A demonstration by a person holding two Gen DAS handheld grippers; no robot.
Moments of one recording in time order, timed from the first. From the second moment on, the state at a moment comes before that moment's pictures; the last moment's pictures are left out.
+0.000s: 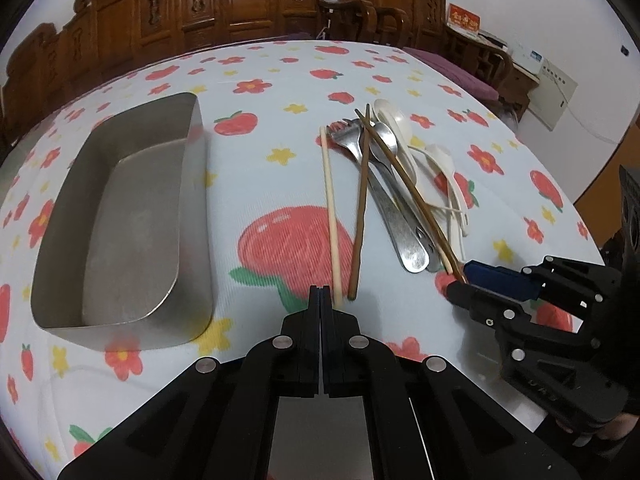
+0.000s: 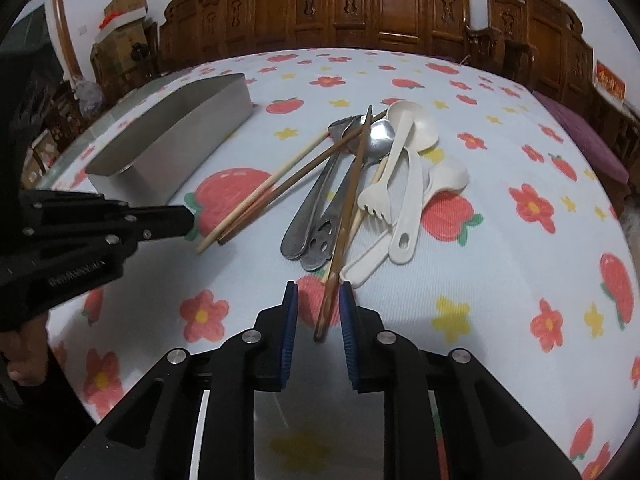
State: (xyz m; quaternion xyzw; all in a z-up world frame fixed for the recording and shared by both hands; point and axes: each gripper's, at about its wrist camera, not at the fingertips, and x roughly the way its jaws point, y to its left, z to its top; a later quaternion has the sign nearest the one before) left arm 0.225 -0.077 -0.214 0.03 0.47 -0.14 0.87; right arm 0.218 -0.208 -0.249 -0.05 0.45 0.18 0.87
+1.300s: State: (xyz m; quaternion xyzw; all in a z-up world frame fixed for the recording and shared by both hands) left arm 0.235 -0.084 -0.197 0.07 0.45 -0.13 0.88; right arm 0.209 -0.222 -0.205 -0.02 0.41 0.16 0.90
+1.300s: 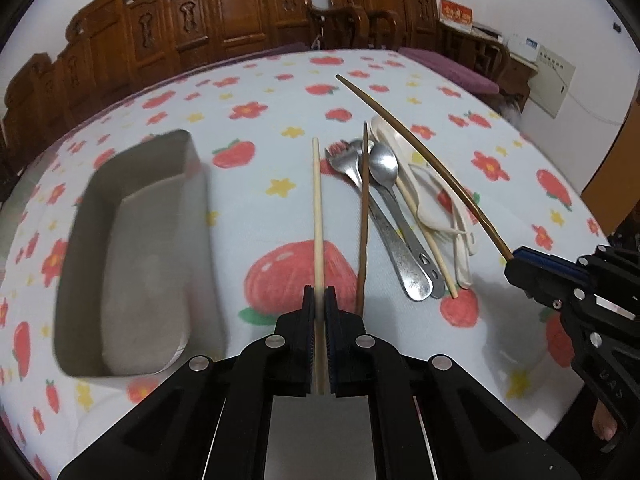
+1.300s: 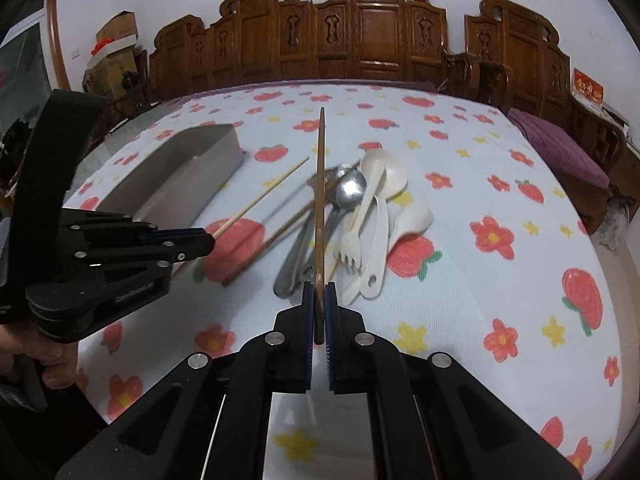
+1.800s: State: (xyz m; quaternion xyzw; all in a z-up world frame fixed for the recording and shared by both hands) left arm 0.229 -0.018 -0.148 0.04 0.42 -0.10 0.90; right arm 0.202 -0.177 -0.170 -0.03 0.39 0.19 0.90
